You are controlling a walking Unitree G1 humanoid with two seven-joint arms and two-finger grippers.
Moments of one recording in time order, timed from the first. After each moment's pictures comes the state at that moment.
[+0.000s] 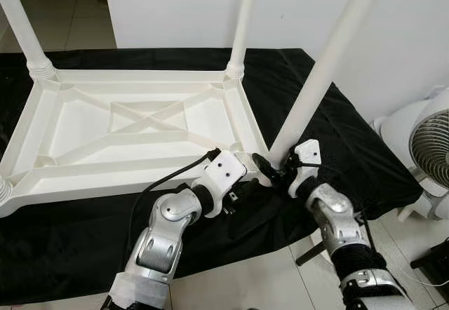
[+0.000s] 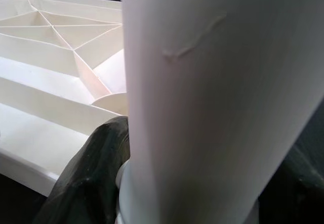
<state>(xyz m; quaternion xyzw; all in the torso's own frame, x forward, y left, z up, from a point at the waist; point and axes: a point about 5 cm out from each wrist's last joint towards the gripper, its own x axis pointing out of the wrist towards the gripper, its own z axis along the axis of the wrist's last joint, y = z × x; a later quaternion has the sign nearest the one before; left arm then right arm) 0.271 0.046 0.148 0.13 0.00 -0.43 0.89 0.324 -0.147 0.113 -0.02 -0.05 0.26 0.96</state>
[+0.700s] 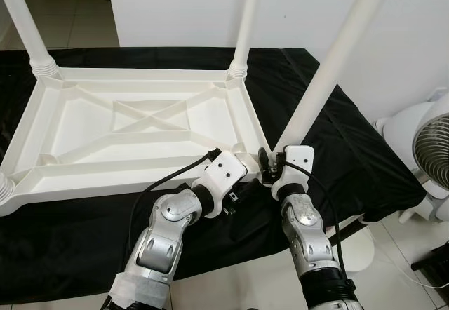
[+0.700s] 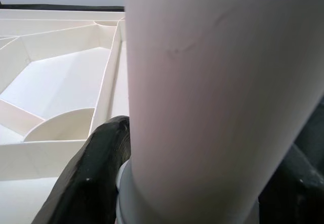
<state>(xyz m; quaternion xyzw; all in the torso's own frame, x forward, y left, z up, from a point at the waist) 0.270 0.045 0.148 0.13 0.00 -0.43 0.89 0.306 -0.120 0.118 0.01 -0.04 0.03 1.00</state>
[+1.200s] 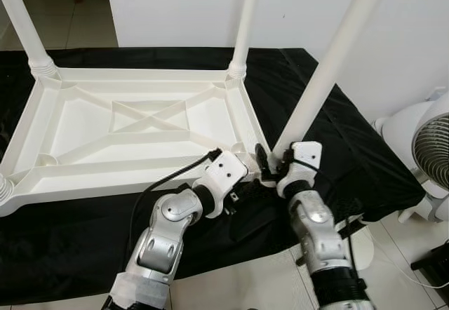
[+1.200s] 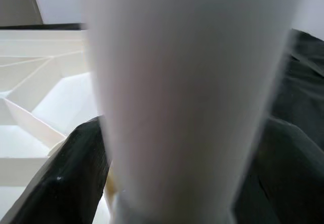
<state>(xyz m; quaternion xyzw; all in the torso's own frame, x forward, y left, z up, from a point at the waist) 0.270 0.044 0.149 0.13 0.00 -0.43 0.89 0.308 -0.140 0.133 0.02 -0.06 0.11 0.99</state>
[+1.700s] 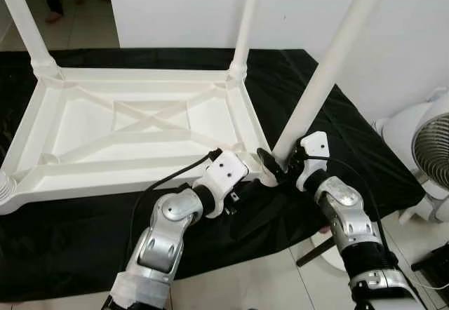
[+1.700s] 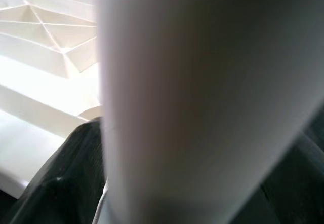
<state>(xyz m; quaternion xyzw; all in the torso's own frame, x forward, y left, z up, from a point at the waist) 0.270 0.043 0.149 0.13 0.00 -0.43 0.89 0.330 -0.162 0.131 -0.08 -0.04 0.27 0.96</state>
